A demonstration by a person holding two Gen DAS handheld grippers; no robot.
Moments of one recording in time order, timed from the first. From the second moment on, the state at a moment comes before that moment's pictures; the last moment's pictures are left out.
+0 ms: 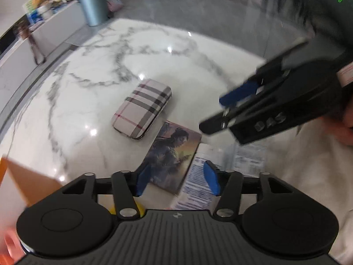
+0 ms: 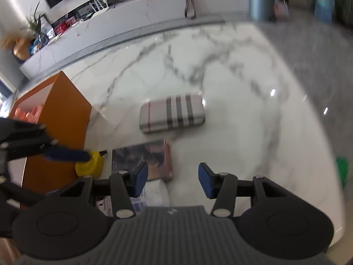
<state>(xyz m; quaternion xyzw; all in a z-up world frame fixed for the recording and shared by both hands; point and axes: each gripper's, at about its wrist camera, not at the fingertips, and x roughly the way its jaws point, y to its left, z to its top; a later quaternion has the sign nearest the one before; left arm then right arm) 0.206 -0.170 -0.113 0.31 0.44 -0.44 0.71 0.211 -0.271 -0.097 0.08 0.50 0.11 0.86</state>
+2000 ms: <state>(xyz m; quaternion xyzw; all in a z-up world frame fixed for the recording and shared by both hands) 0.238 -0.080 -0.012 0.33 0.47 -0.42 0.71 0.330 -0.191 -0.127 -0.38 0.48 0.41 0.67</state>
